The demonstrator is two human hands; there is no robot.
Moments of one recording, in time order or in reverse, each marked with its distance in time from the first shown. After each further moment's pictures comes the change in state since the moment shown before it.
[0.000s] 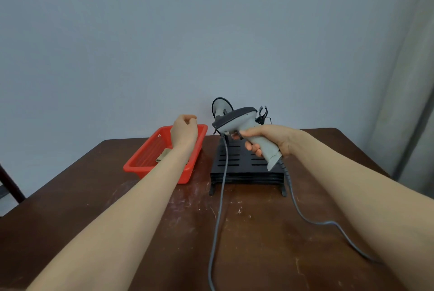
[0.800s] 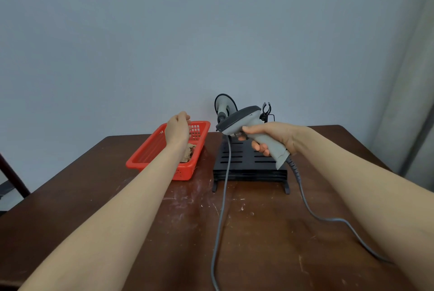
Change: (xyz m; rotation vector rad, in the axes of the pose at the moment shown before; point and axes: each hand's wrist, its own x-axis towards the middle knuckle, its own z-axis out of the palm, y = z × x) left_hand 0.007 -0.009 -0.014 -0.111 -0.008 -0.132; right_hand 0.000 0.001 -0.001 -0.160 0.028 0.018
